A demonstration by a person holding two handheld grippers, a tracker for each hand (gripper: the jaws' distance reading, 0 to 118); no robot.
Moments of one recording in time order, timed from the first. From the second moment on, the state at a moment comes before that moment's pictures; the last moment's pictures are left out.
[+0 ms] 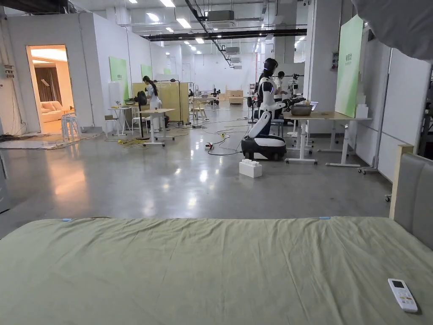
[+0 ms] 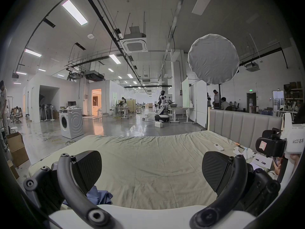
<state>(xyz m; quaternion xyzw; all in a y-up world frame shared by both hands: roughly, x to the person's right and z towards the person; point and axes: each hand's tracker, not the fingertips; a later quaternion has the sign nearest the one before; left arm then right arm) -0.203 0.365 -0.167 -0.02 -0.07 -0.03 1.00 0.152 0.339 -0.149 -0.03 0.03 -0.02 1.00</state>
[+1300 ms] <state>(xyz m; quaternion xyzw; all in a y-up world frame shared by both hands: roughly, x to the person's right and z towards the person) -0.206 0.367 -0.166 -0.02 -0.07 -0.01 1.00 0.144 0.359 -0.170 -0.12 -0.08 -0.11 0.98</state>
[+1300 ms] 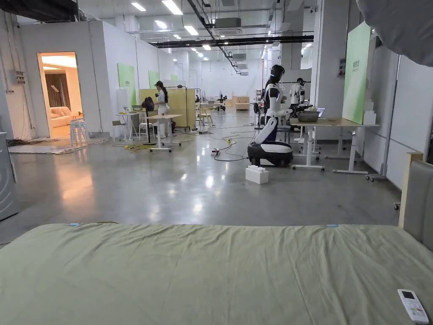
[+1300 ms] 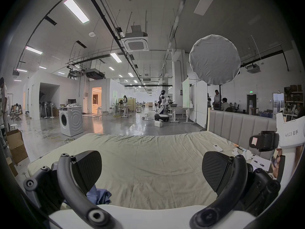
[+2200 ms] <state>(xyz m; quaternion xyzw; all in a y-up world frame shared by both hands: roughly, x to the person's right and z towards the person) -0.203 0.365 -0.164 -0.02 -0.07 -0.01 1.00 0.134 0.355 -0.162 -0.06 0.00 -0.02 1.00</state>
